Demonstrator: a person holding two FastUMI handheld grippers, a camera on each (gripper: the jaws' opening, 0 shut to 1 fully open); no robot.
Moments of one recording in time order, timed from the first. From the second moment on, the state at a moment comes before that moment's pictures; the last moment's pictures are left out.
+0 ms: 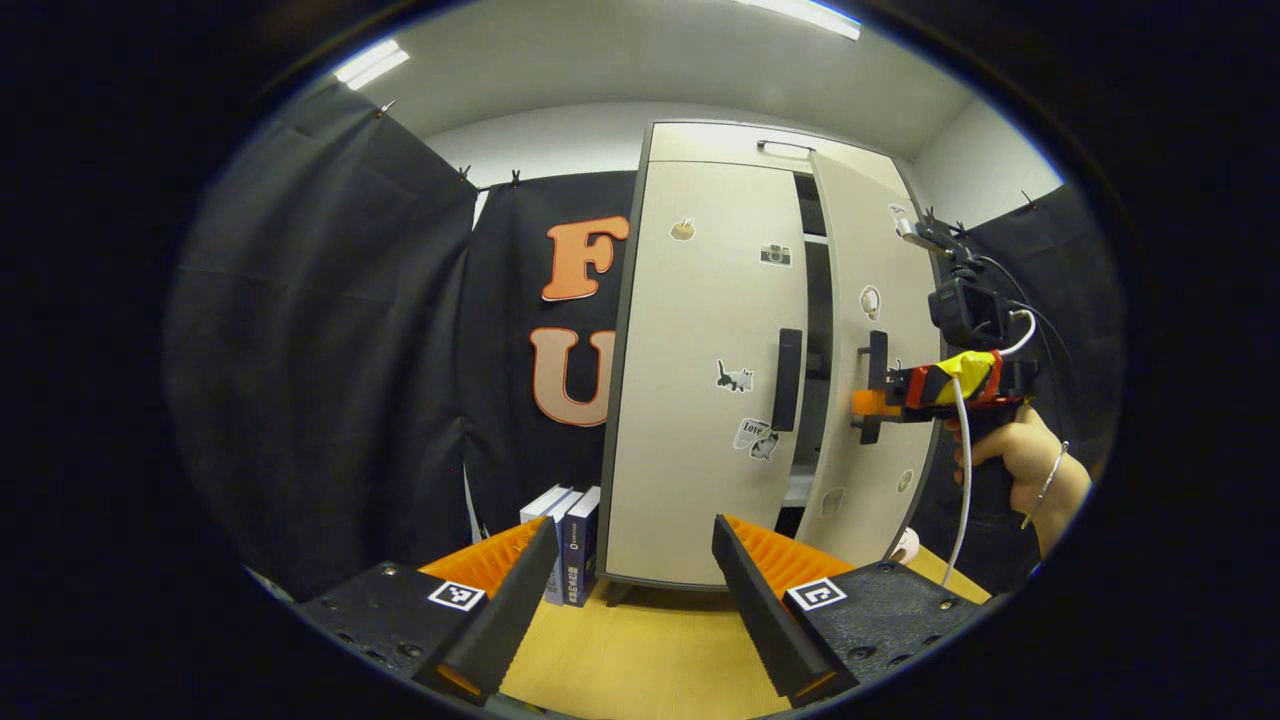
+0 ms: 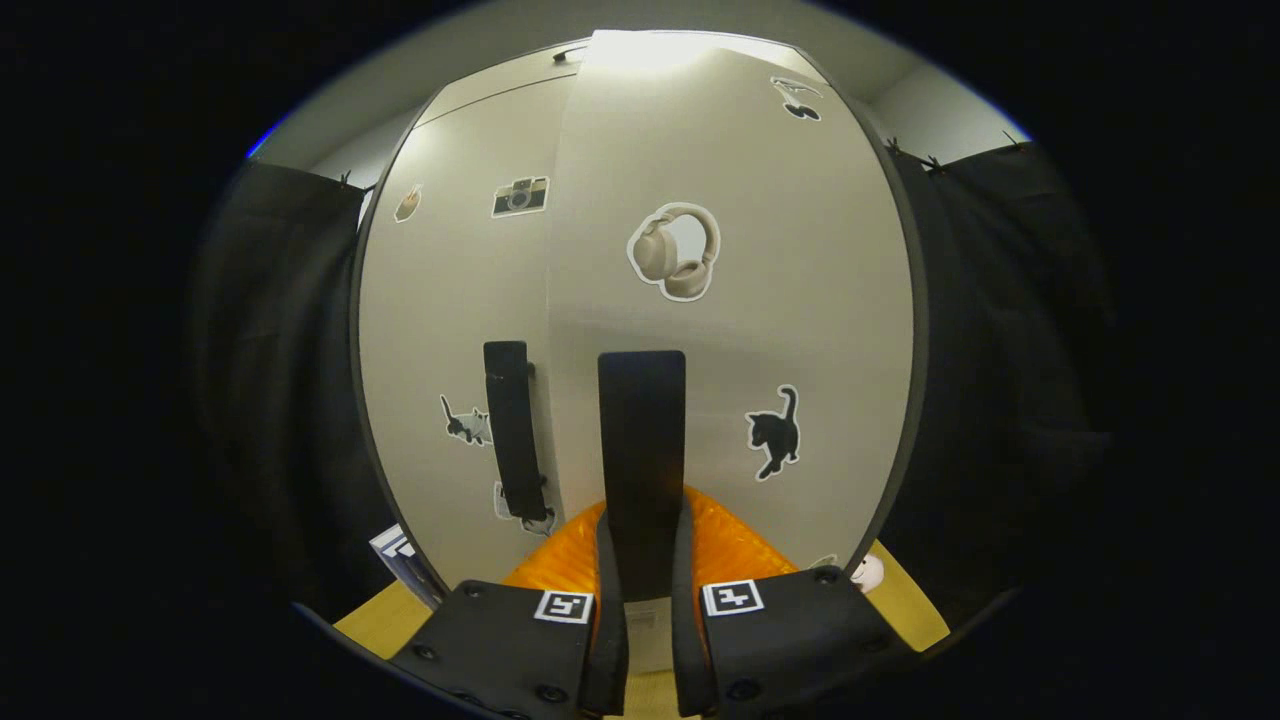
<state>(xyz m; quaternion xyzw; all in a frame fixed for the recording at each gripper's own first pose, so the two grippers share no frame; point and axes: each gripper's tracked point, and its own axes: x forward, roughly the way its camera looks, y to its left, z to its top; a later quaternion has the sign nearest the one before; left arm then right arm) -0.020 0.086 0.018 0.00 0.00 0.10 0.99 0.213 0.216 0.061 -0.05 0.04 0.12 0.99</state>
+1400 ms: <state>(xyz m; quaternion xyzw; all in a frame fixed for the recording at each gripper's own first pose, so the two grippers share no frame) -0.063 0.046 0.026 0.00 0.00 0.09 1.00 0.171 0.151 0.067 -0.03 0.04 0.07 1.00</state>
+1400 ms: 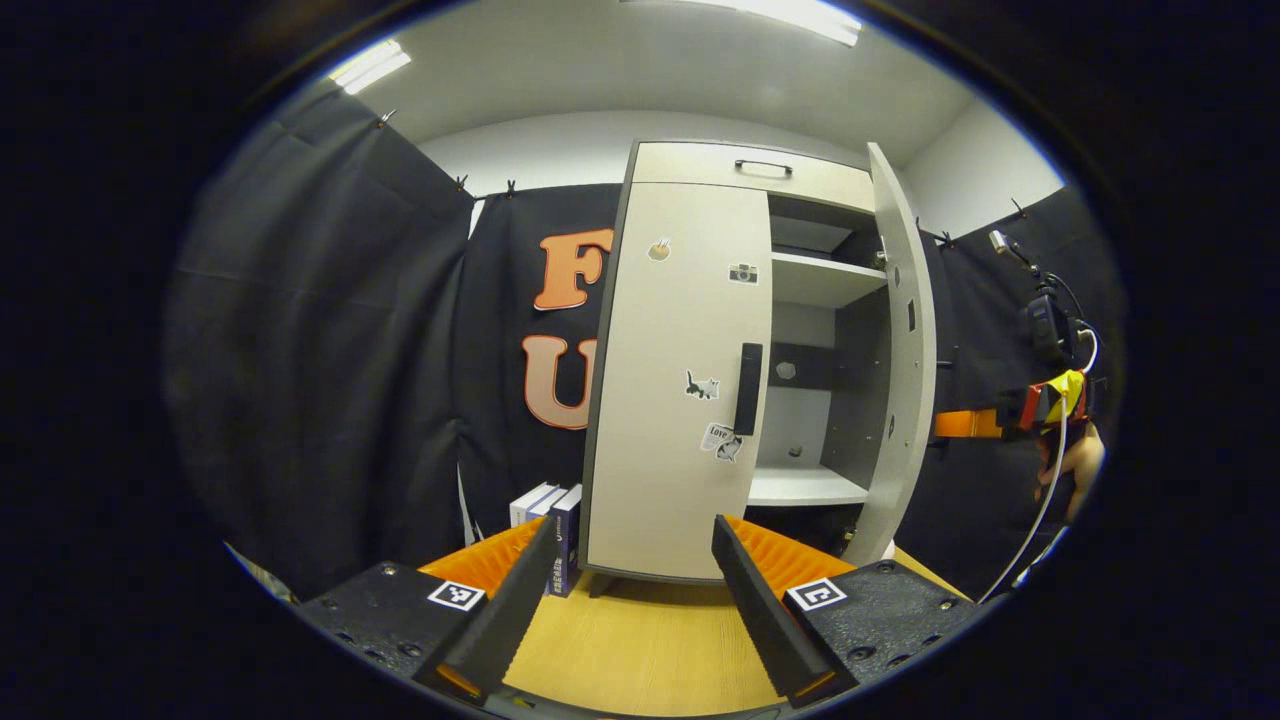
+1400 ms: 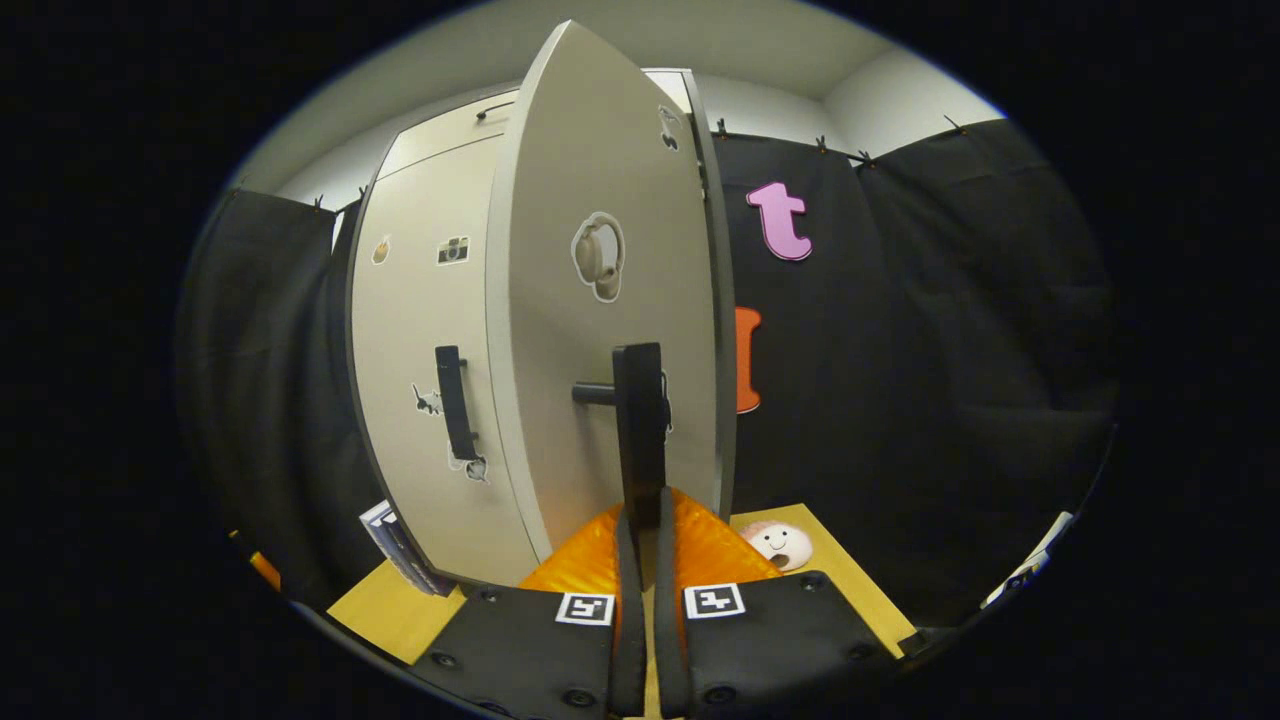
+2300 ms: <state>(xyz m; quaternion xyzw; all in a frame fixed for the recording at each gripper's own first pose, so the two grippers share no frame) -0.041 0.004 0.033 0.01 0.00 0.05 1.00 0.173 0.097 0.075 -0.02 0.03 0.00 1.00</state>
